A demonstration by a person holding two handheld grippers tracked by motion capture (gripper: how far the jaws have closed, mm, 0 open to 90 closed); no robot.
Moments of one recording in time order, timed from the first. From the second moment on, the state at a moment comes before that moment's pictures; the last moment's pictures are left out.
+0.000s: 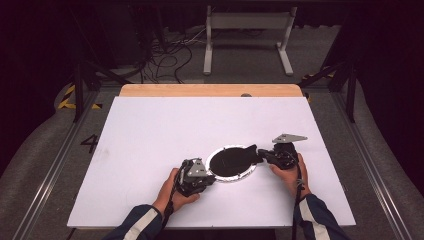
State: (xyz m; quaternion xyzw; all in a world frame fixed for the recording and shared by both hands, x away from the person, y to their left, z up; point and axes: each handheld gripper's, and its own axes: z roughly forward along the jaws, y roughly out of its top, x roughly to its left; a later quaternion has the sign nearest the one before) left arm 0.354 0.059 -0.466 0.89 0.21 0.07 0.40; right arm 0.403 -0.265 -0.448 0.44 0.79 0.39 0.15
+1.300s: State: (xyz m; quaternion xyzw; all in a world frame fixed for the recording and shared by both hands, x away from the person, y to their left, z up) left arm 0.347 0.058 -0.466 0.89 0.21 0.08 0.39; right arm 0.387 -0.253 -0.455 0.39 0.83 0.37 0.16
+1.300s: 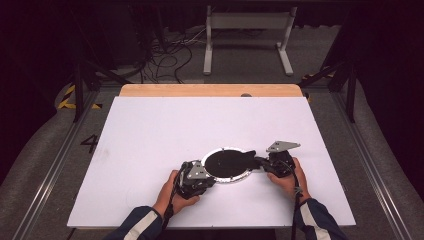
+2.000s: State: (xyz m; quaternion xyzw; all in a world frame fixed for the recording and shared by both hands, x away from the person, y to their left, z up) left arm 0.373 0.084 -0.466 0.88 0.27 0.11 0.38; right arm 0.354 -0.235 -0.453 0.35 0.86 0.36 0.13
